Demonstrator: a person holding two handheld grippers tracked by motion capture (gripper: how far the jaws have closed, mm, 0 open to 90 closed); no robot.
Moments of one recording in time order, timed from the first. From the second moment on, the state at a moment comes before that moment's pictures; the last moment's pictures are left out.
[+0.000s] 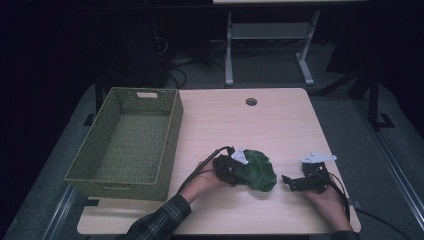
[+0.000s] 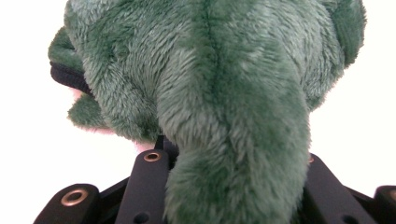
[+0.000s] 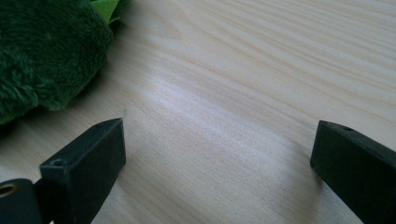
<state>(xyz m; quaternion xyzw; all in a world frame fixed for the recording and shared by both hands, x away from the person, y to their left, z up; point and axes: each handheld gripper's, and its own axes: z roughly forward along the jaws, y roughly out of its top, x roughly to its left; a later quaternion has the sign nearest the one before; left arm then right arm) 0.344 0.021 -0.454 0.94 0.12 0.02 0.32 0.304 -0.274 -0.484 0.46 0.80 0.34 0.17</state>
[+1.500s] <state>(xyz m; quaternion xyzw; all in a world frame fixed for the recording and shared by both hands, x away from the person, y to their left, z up) 0.350 0.089 -0.343 0.91 0.16 0.05 0.37 0.304 -0.274 -0.484 0.45 0.80 0.34 0.17</state>
